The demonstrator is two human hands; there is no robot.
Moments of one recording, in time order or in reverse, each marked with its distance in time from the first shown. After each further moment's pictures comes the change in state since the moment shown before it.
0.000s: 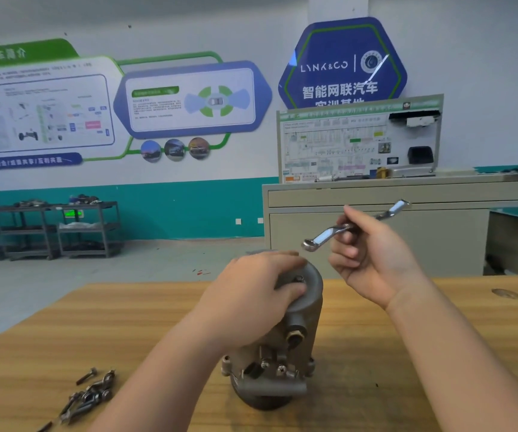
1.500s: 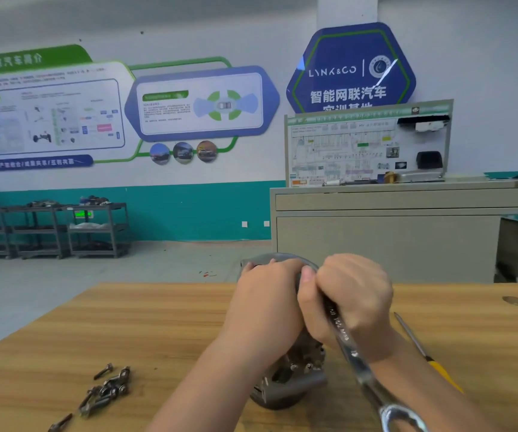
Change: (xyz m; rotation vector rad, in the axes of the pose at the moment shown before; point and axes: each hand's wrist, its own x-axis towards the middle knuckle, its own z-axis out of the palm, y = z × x) left_hand -0.012 0.016 0.003 0.124 0.142 -0.018; right_hand -0.037 0.053 0.022 -1.145 -0.114 -1.733
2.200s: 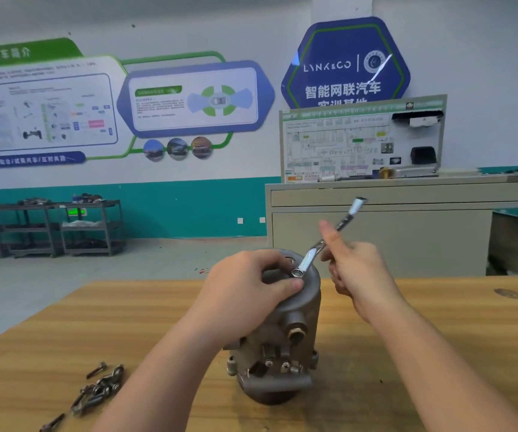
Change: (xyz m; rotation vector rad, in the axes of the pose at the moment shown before) left_hand 0.005 -0.029 -0.005 -0.218 -0.091 -0.125; right_hand -0.014 0.048 -0.002 0.337 -0.268 1.430
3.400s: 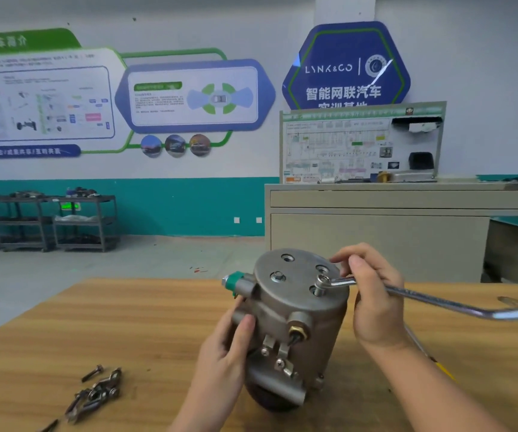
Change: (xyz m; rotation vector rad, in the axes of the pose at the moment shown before) left_hand -0.042 -0.090 0.080 -0.827 0.273 -0.122; right_hand -0.013 0.029 0.009 0.171 0.024 -0.663
